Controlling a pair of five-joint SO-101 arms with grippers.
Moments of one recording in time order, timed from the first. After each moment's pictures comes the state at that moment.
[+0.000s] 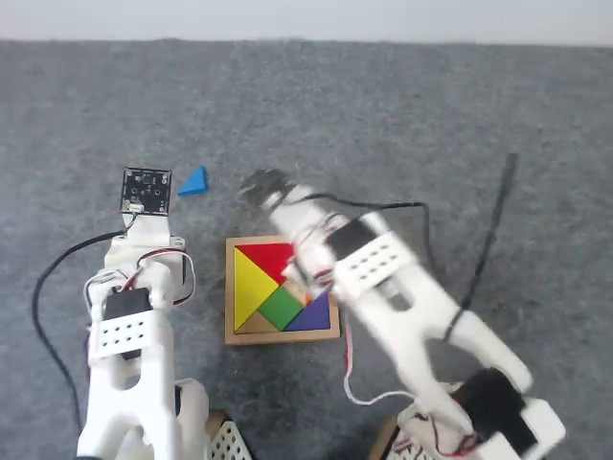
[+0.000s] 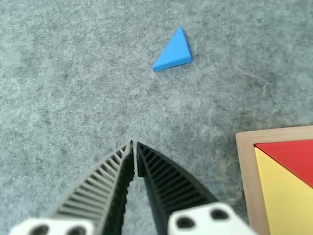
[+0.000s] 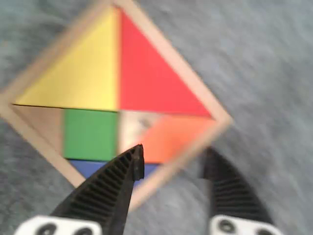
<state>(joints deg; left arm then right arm) -19.7 -44.4 73.6 32.6 -9.6 -42.9 -9.9 31.6 56.4 15.8</state>
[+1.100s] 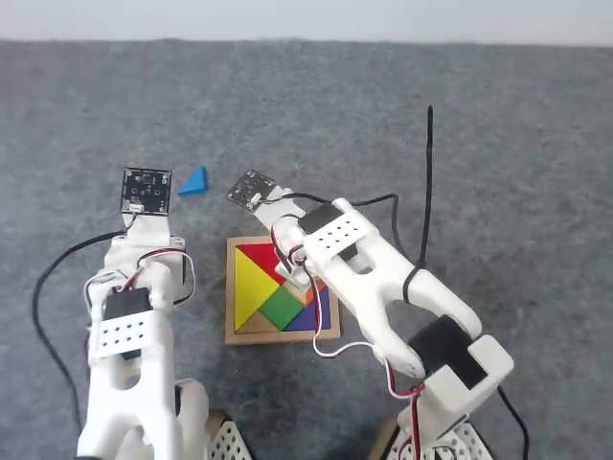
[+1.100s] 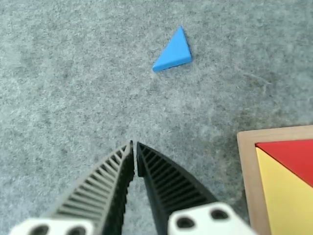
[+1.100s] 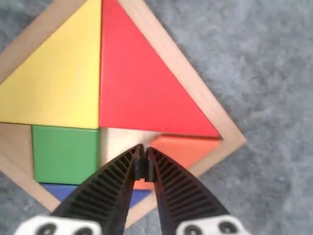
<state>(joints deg) -19.7 -44.4 73.6 32.6 -9.6 -40.2 7.2 20.5 57.6 16.9</state>
